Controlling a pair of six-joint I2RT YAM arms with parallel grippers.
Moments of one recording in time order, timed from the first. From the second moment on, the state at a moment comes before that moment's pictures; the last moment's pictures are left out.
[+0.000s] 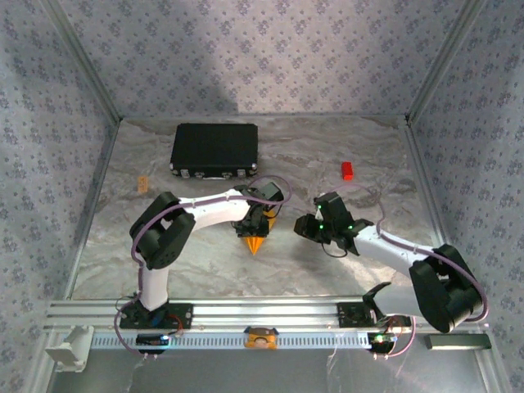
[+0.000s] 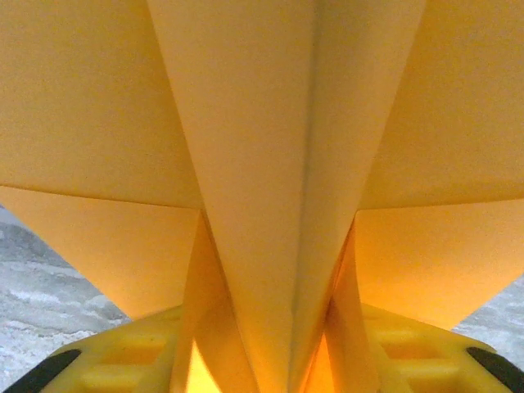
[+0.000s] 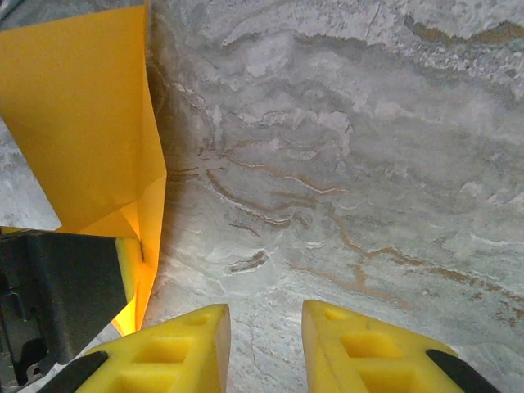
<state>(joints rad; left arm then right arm) -0.89 1.92 1.29 -0.82 -0.10 -0.86 0.54 1.27 0.53 -0.12 -0.24 0.79</state>
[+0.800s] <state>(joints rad) -0.89 1.69 1.24 -0.81 -0.17 -0.88 0.48 1.19 0.61 -0.28 -0.18 0.68</state>
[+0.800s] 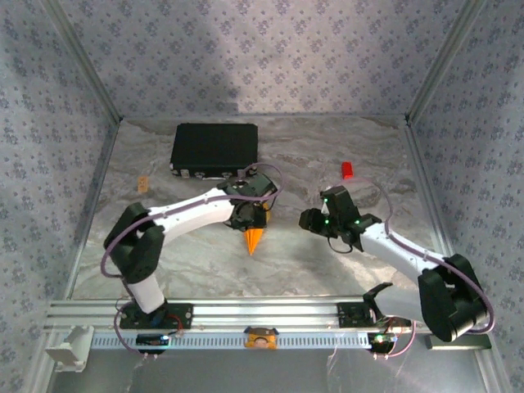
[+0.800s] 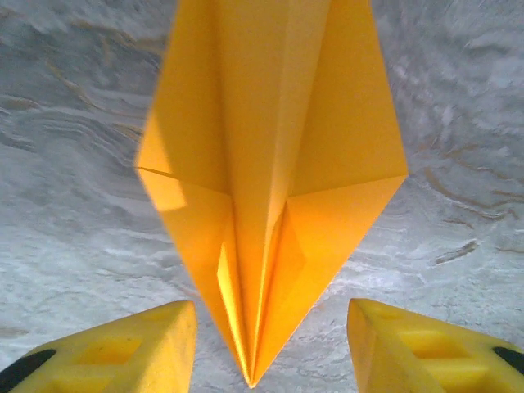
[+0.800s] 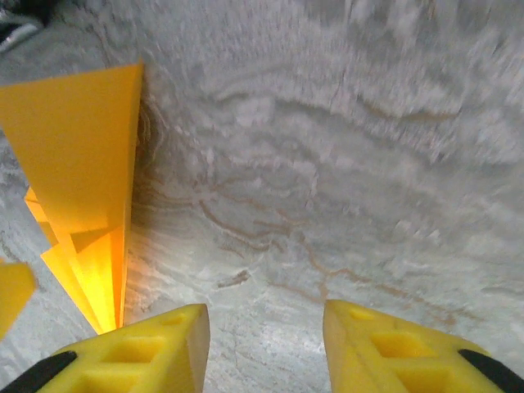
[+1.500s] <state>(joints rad) -0.19 1.11 0.75 -0.52 -0.43 -0.52 0.25 1.25 0.59 -0.07 0.51 0.17</state>
